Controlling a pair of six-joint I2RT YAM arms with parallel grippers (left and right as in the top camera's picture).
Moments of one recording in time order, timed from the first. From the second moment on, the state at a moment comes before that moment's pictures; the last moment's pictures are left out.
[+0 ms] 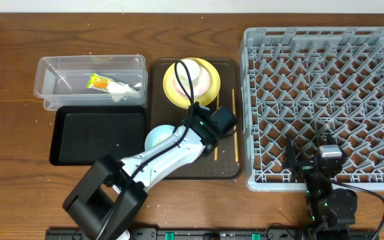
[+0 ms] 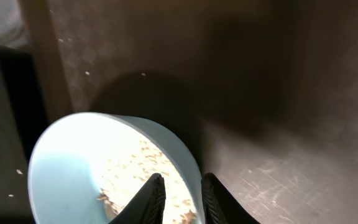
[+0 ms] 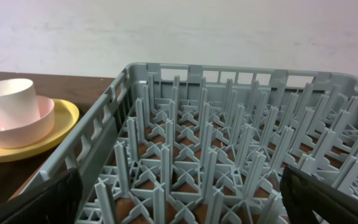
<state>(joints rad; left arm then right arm) -0.80 1.76 1.12 -0.84 -0.42 -0.54 0.07 0.02 0.01 -0.07 0.00 0.00</state>
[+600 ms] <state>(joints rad) -0.80 1.76 1.09 -0.84 -0.37 -0.62 0.07 0.02 0.01 -0.07 0.00 0.00</state>
